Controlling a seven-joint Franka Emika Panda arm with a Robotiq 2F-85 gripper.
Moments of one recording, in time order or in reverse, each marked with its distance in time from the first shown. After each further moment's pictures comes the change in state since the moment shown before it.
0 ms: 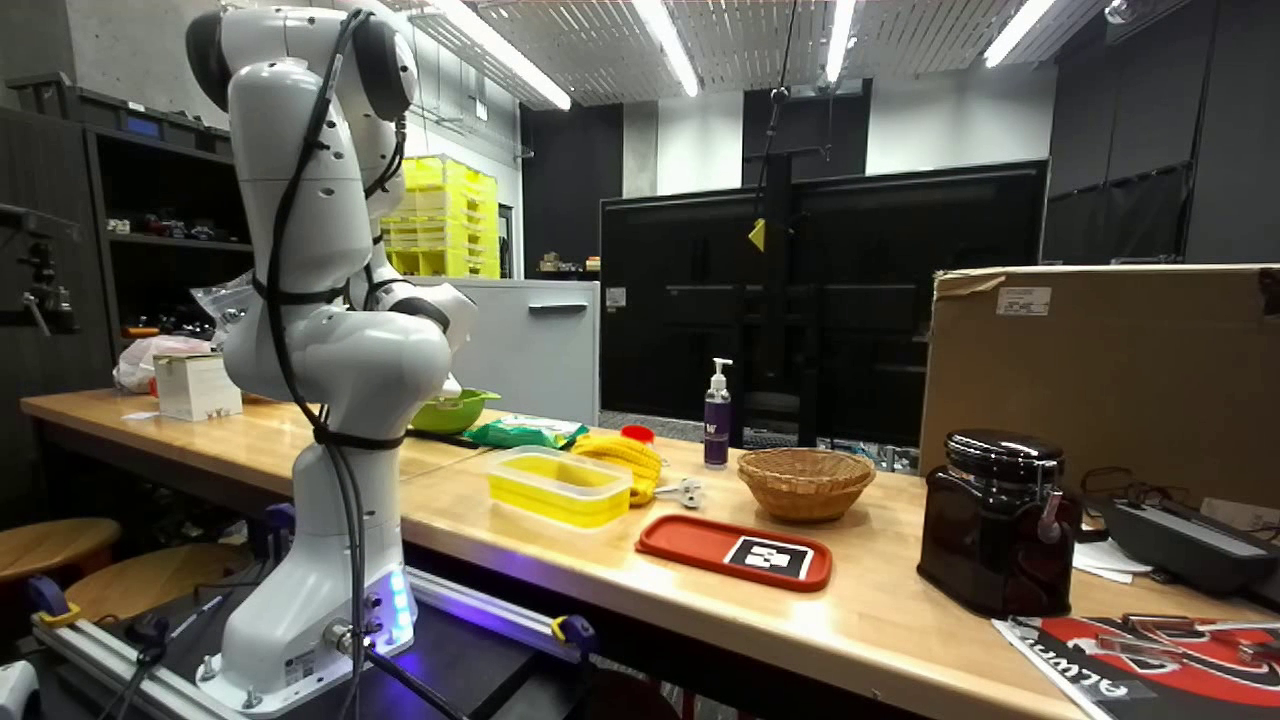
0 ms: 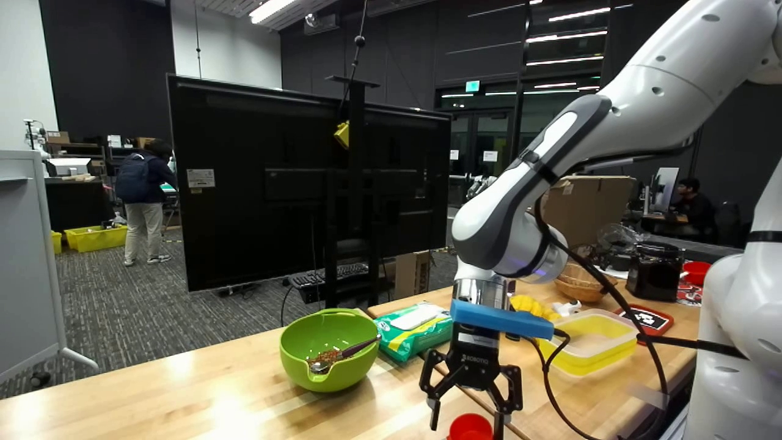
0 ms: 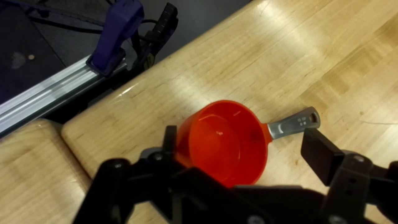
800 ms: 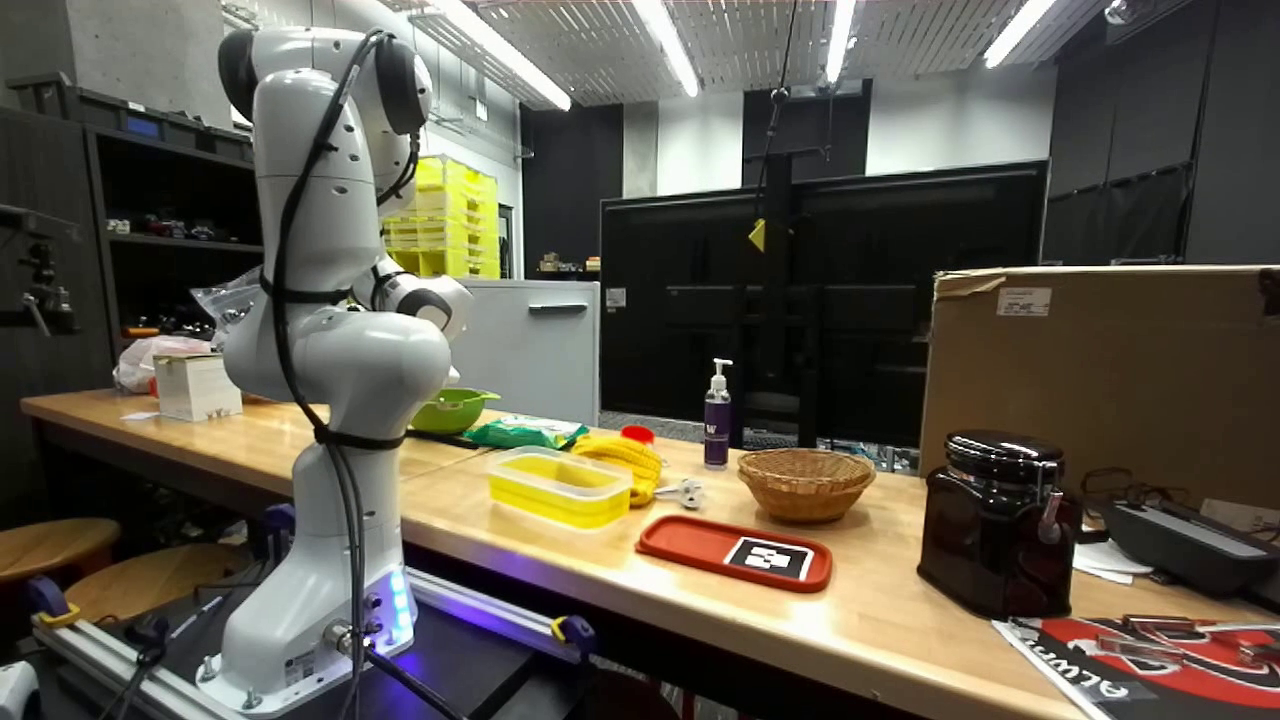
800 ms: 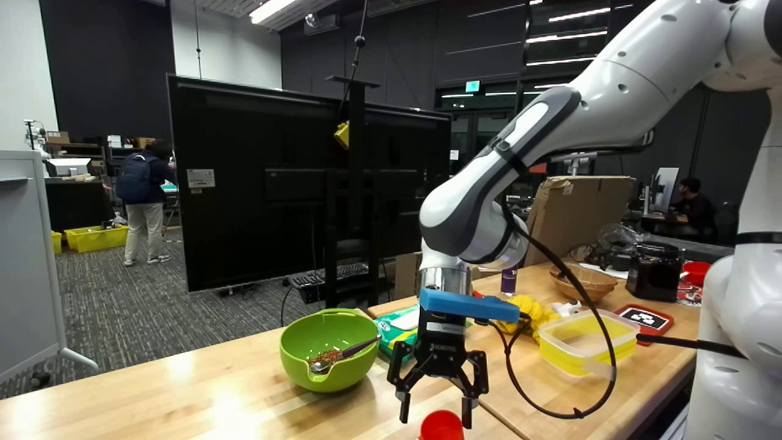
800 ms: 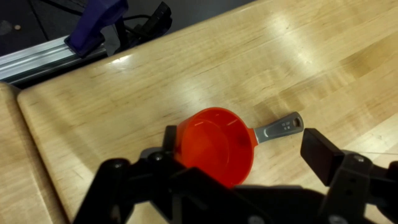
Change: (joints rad) arm 0.000 0.113 0.004 0.179 -0.143 -0.078 -0.025
